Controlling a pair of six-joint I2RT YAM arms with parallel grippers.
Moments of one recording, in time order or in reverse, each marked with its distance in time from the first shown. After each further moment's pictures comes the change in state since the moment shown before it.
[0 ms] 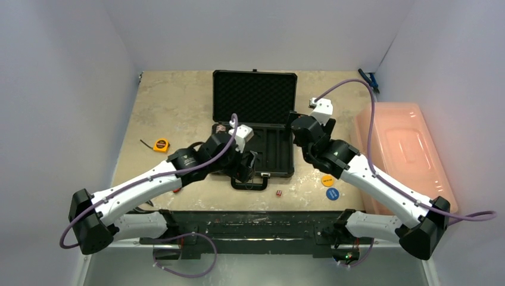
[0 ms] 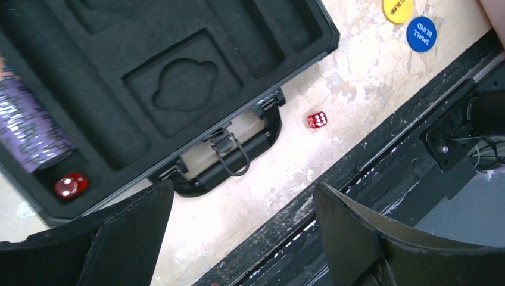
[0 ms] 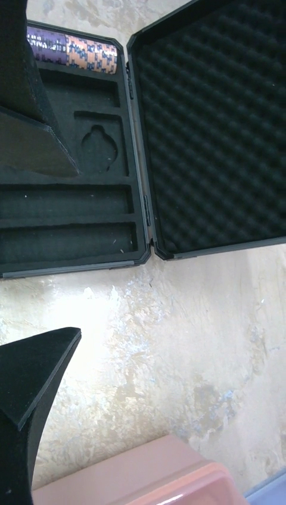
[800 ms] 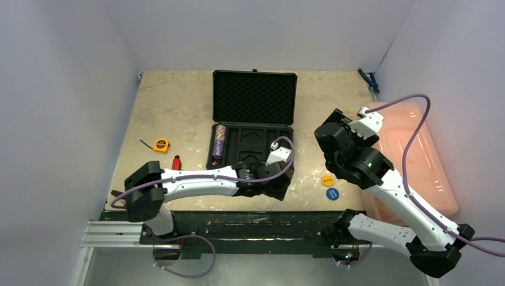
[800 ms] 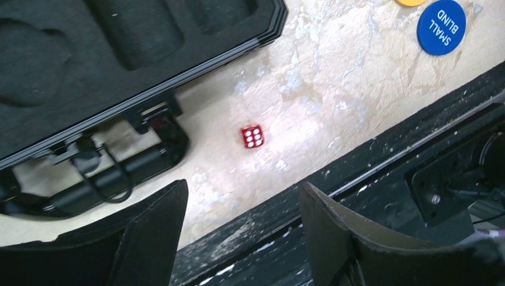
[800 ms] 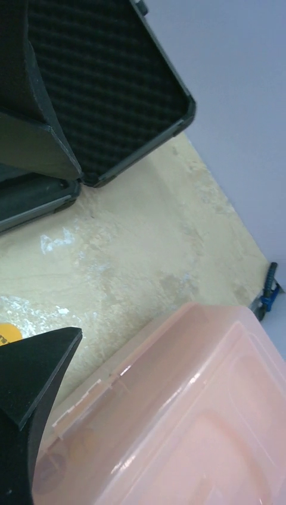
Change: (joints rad) left arm -0.371 0.465 0.186 0.045 -0.306 -0.361; right arm -0.027 -0.186 0.079 -0.378 0.345 0.344
